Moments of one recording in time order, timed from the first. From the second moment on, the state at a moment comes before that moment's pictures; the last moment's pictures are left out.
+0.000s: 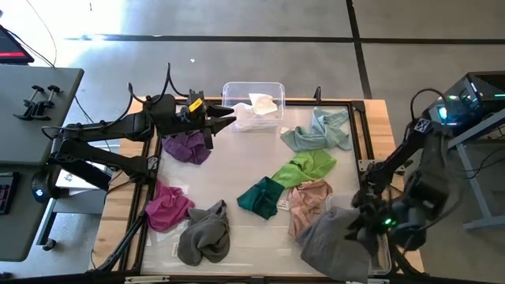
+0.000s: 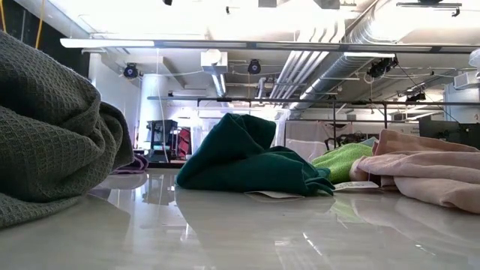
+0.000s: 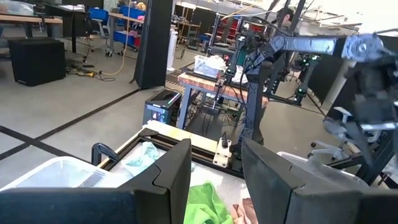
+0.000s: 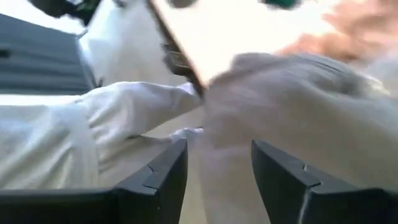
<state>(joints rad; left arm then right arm) 0.14 1.10 1.11 -0.06 -0.11 -0.21 1.02 1.30 1.47 -1.07 0.35 1.54</state>
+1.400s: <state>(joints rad) 0.14 1.10 1.11 -0.06 -0.12 -0.21 0.87 1.29 1.42 -1.26 0.34 1.40</state>
